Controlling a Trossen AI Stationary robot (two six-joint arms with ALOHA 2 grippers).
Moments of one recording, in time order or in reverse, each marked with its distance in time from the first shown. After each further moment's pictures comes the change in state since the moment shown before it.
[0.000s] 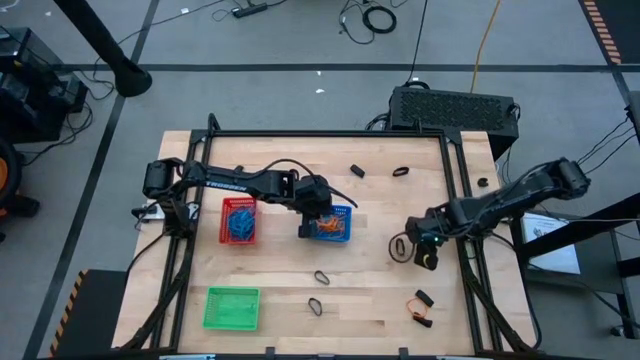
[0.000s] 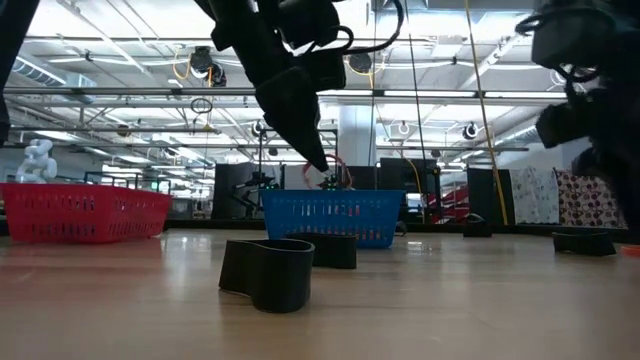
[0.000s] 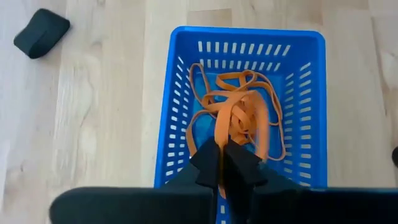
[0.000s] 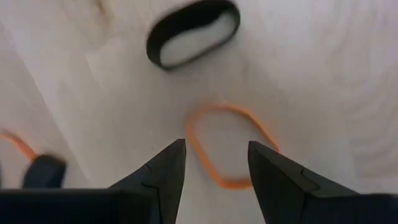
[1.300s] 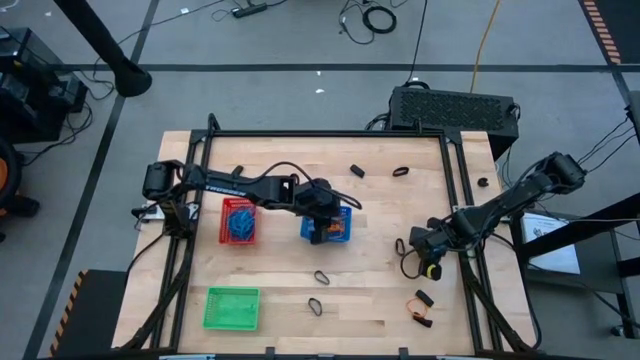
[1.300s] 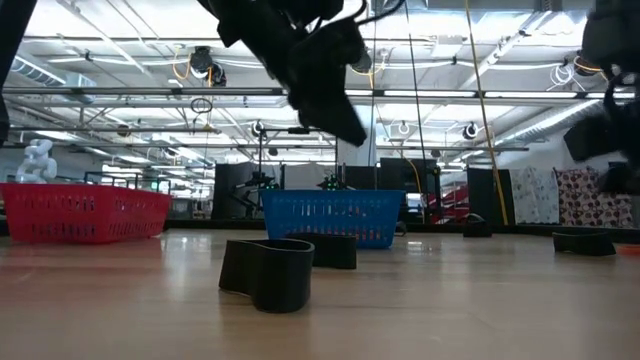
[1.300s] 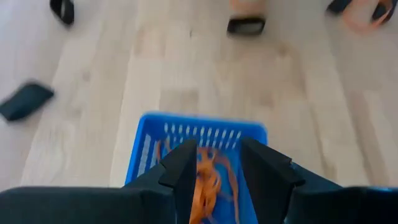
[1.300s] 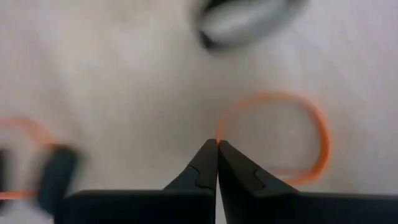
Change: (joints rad) left arm -0.045 0.000 0.000 0.219 0.045 -0.116; right arm 0.184 -0.024 -0.088 0.143 0.032 0.159
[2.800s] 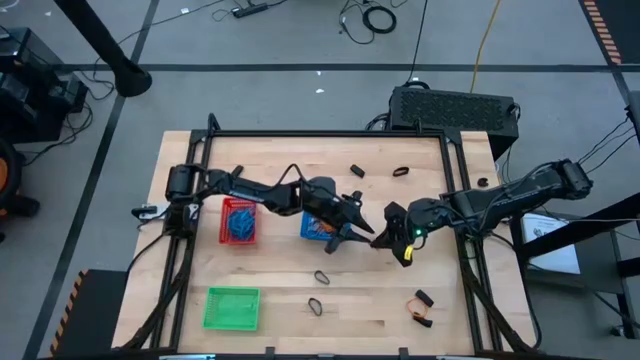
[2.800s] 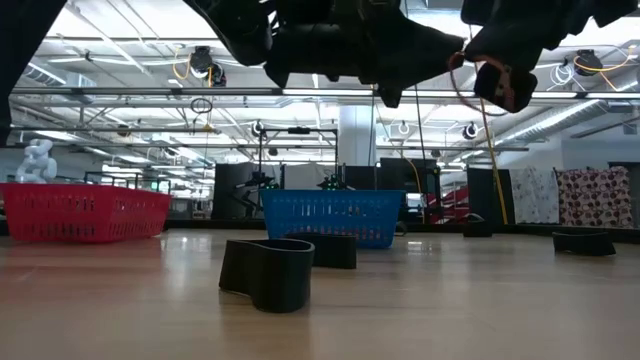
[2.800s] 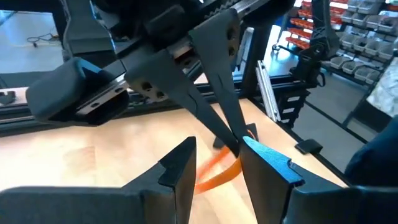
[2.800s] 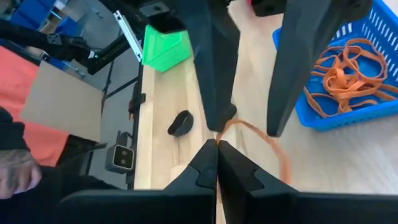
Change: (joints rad) left arm 0.004 0.173 0.000 0.735 0.457 0.025; right arm -0.221 -0.010 0.236 0.532 -0.016 -0.133
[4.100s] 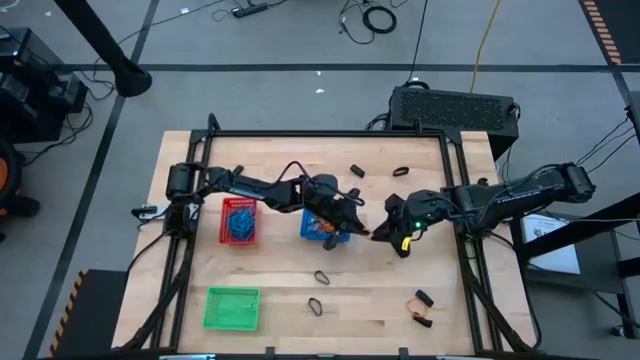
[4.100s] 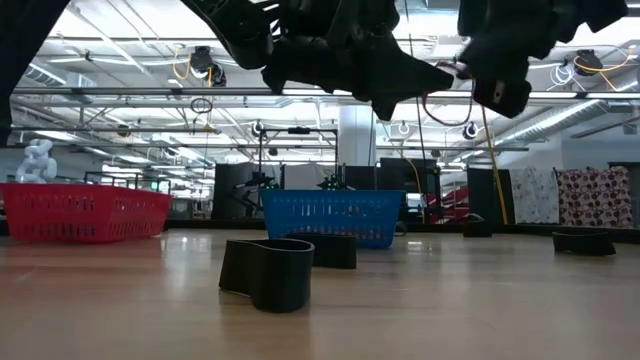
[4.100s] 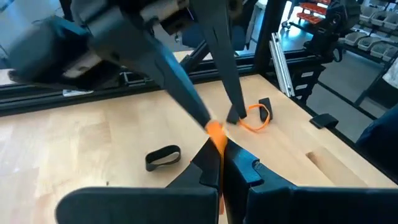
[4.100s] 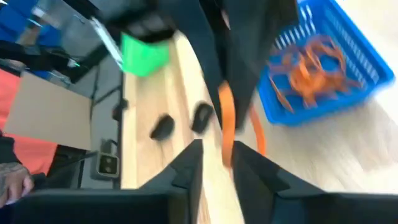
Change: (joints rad) left arm 0.030 0.001 0.000 -0.102 -0.009 0.079; right arm -0.083 -0.023 0.001 -0.062 -0.020 0.004
